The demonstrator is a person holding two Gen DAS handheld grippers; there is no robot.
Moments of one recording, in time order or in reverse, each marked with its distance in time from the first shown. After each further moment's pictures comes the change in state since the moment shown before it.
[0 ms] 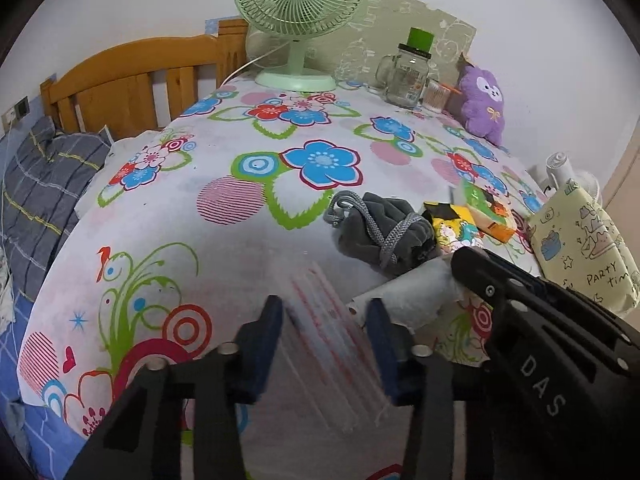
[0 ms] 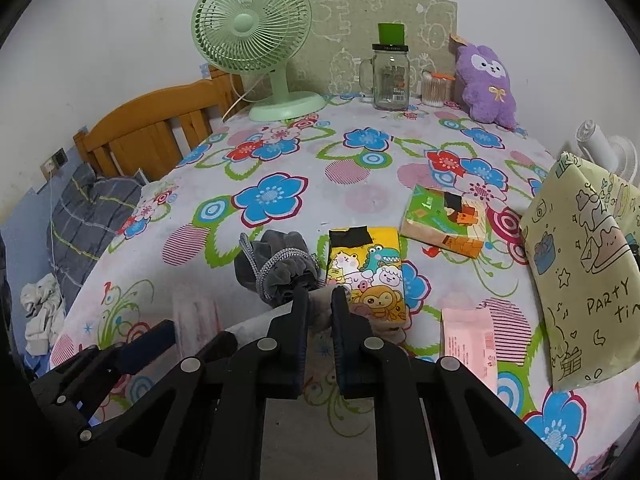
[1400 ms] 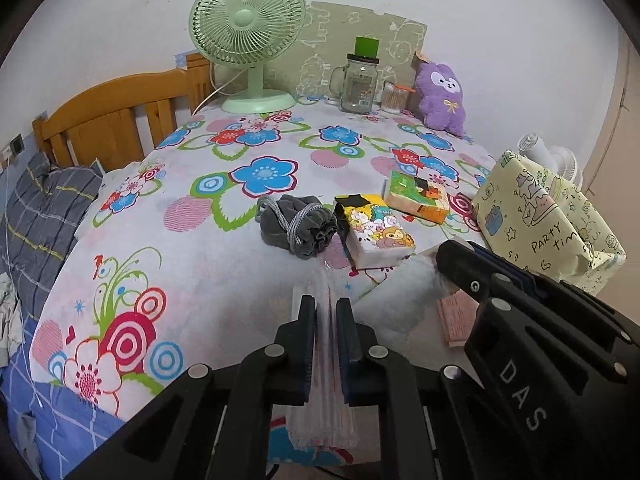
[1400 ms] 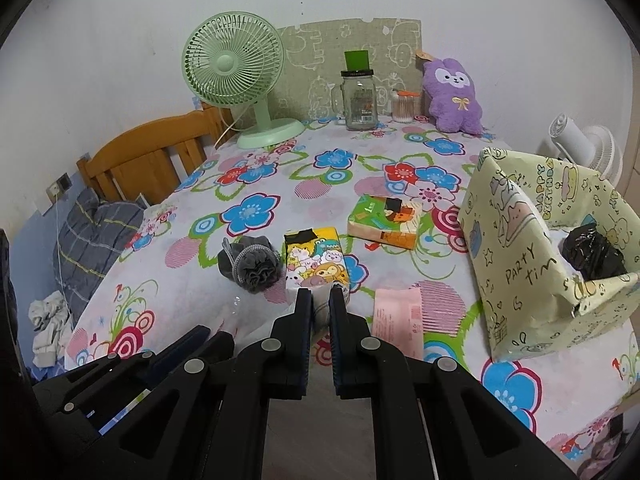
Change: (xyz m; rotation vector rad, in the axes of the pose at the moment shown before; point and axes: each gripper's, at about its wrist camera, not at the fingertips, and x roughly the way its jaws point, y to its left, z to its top) left arm -0.039 -0.064 -0.022 0.086 -0.051 0.009; right arm -0.060 -0.039 -0.020 0.040 -0.078 0.007
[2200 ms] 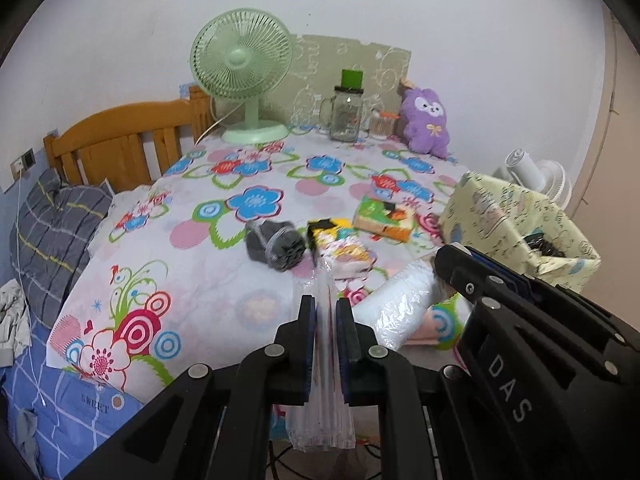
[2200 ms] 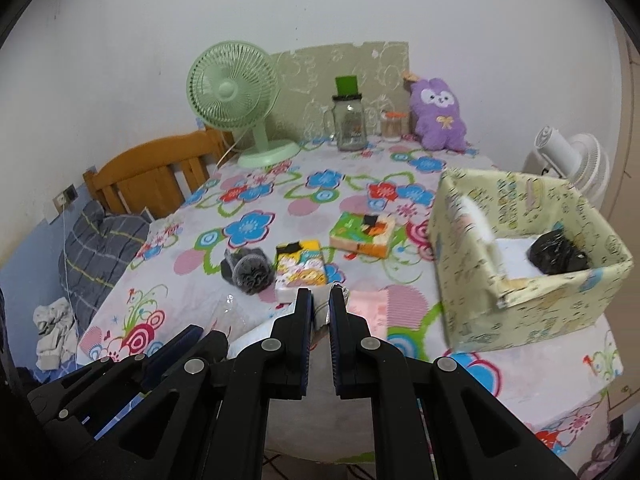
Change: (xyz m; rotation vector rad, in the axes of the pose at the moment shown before) left arm -0.049 -0.037 -0.005 0.012 -0.098 0.016; right arm -0.055 -0.022 0.000 0.008 -0.080 -0.001
